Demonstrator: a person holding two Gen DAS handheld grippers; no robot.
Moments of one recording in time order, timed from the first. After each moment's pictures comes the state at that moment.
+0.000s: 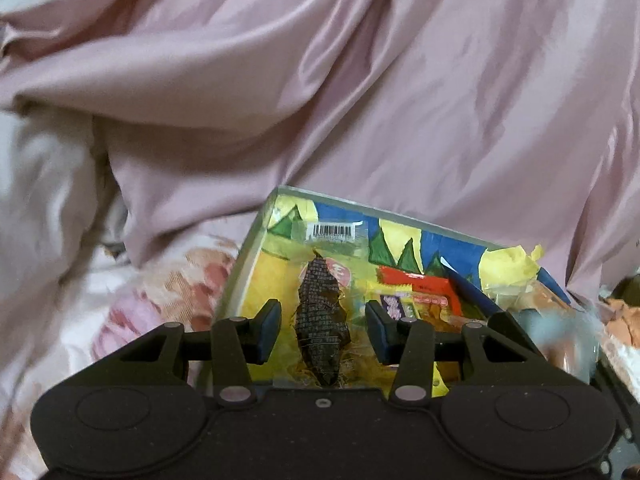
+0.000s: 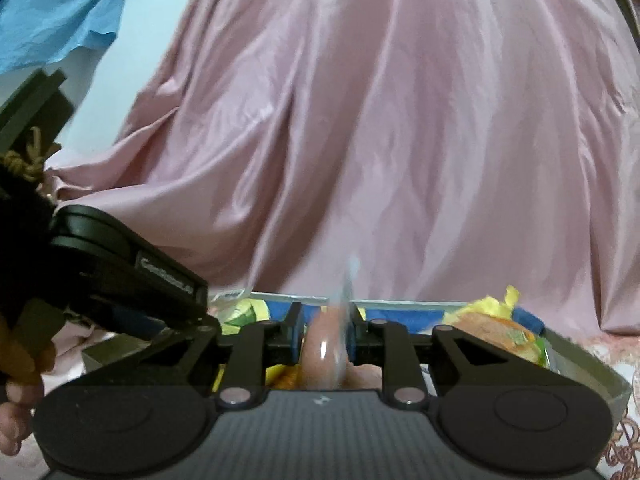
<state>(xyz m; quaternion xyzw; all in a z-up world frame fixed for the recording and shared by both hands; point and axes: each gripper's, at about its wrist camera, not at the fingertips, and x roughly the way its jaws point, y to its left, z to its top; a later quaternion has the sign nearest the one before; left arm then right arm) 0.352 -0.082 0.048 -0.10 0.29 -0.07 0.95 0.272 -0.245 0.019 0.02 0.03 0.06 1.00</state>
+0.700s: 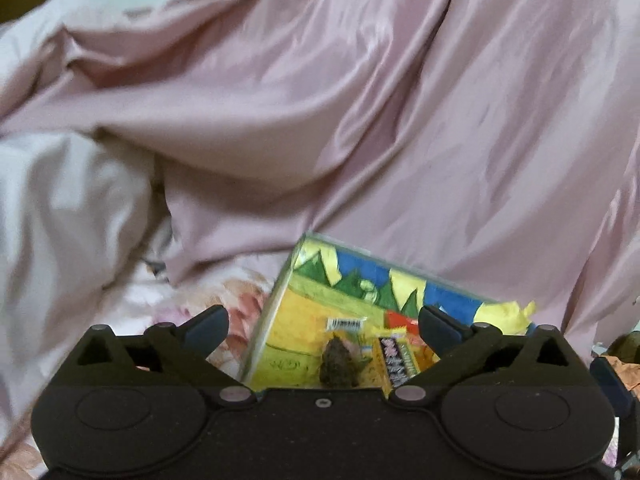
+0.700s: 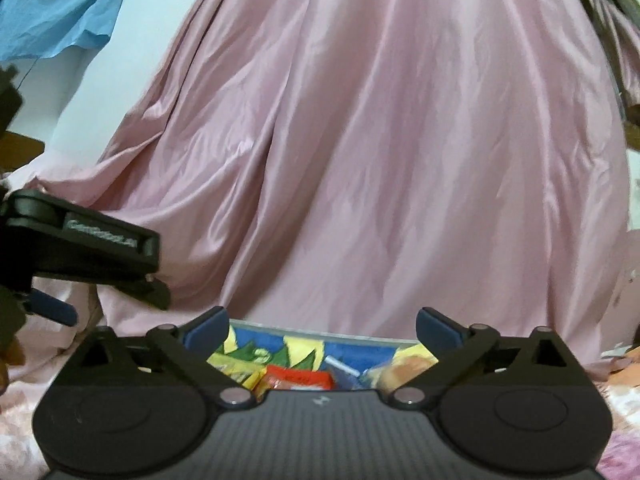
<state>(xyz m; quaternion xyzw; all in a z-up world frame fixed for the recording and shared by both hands) 0.304 -0.063 0.077 -0.14 0.22 -0.03 0.96 0.237 -0.247 0.050 -0.02 -0.01 0.00 1.00</state>
